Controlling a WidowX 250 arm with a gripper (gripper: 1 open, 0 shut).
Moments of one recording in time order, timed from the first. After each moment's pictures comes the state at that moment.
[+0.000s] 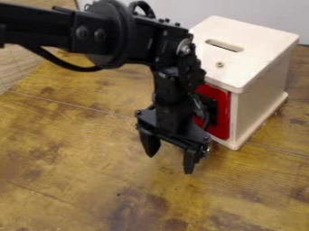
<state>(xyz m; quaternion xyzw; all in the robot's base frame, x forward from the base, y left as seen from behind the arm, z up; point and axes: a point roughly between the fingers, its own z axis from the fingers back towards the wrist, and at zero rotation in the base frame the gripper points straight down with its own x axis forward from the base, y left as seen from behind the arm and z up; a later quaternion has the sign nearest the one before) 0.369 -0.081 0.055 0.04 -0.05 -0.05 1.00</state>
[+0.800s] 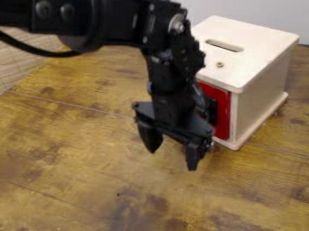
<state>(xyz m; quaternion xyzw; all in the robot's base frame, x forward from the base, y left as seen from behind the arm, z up) 0.351 -0.094 0.072 0.01 -0.05 -0.07 1.00</state>
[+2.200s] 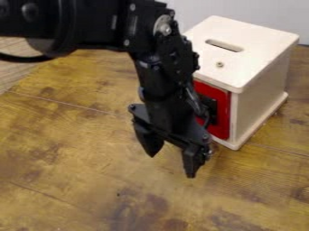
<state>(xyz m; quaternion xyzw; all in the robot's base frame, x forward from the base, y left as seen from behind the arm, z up) 0.338 -0.098 0.083 0.00 -0.08 -0.10 0.99</state>
